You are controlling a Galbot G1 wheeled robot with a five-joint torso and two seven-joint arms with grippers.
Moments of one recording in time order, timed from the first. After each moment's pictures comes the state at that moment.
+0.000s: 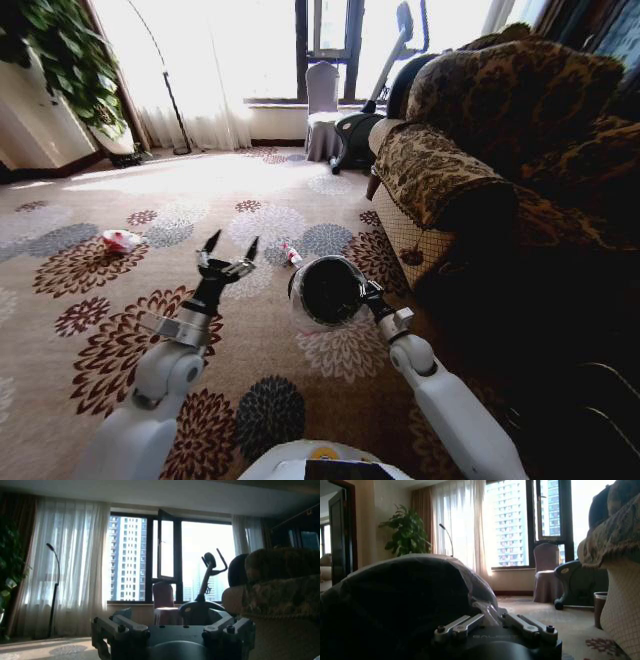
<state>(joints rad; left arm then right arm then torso) 1.32 -1.10 -0.67 -1.99 -0.48 -0.10 0.04 -1.07 1.12 0.14 1.76 0.44 0.14 -0.02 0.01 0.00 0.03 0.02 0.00</state>
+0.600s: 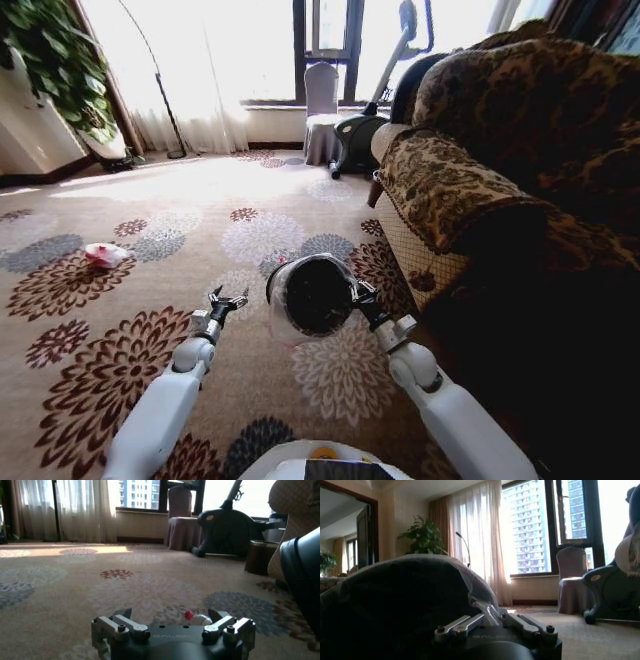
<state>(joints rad) 1.07 -1.09 -0.42 -1.40 -0.52 -0.02 0.05 -1.09 1.08 0.06 1.88 0.46 0.14 -0.02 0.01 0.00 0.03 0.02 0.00</state>
